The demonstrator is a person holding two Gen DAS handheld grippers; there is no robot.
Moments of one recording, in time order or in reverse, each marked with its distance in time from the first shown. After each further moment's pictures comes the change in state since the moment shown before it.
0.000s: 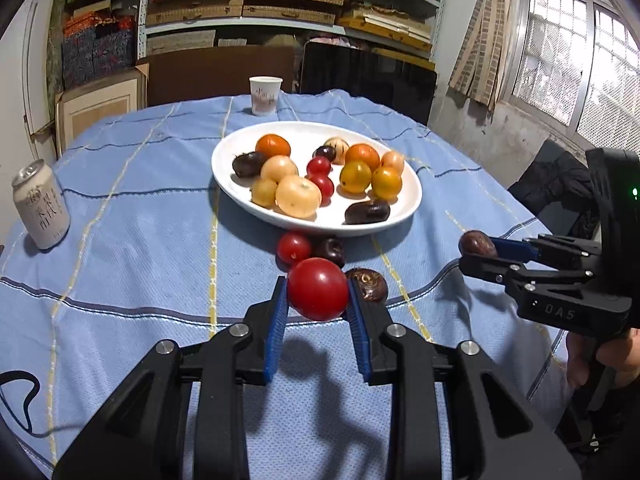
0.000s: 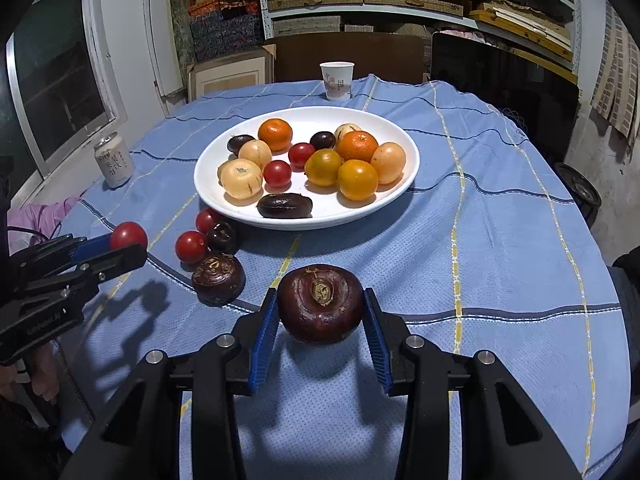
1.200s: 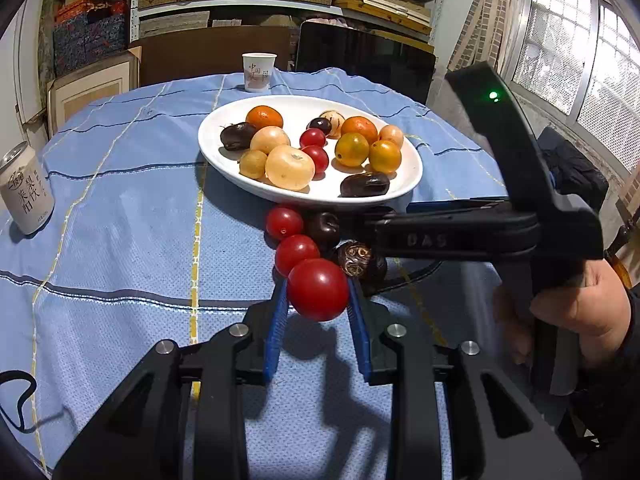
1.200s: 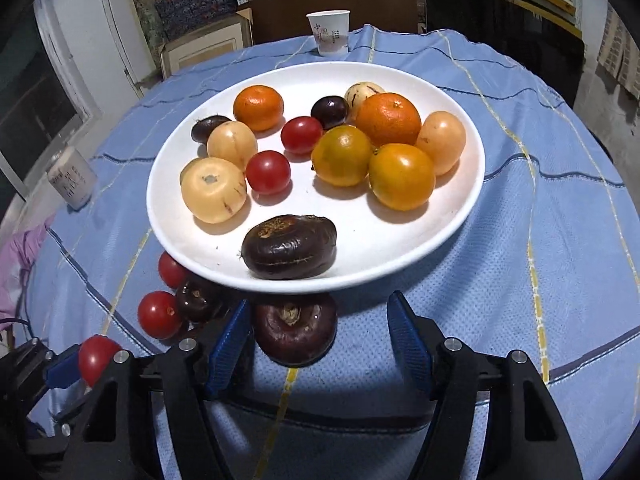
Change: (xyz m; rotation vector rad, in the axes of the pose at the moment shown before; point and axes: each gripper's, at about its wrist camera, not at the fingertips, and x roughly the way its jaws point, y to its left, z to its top) left arm 0.019 -0.001 -0.008 -0.005 0.080 -0.027; right arm 0.097 0.022 0.044 0.061 0.182 -0.043
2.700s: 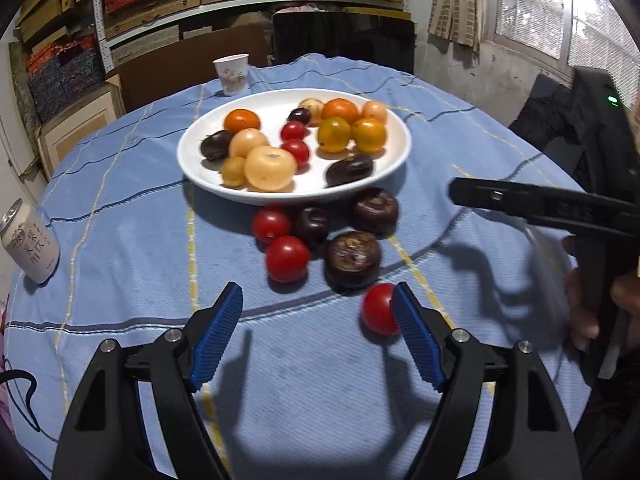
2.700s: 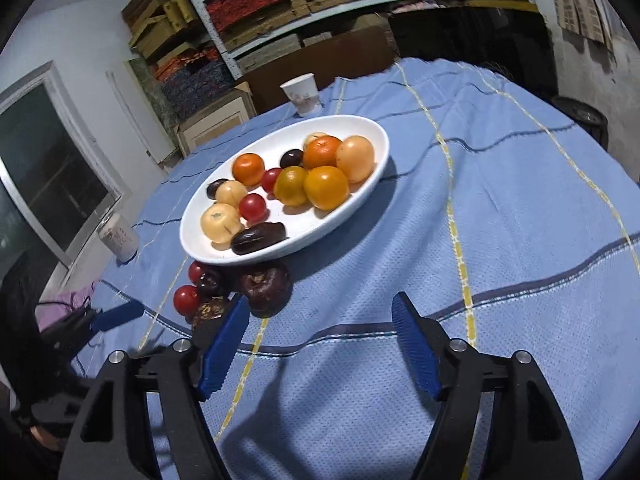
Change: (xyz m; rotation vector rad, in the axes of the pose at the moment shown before) left arm 0.003 -0.023 0.000 0.187 0.057 0.048; right arm -0.055 -0.077 -0.058 0.251 -0.219 0.201
